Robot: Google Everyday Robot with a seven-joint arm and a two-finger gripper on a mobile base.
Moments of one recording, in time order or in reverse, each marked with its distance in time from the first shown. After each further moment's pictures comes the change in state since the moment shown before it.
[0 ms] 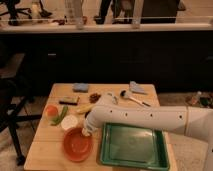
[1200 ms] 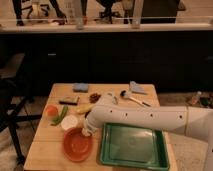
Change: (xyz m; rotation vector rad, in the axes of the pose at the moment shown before) arm 0.000 0.000 0.000 0.001 0.000 0.001
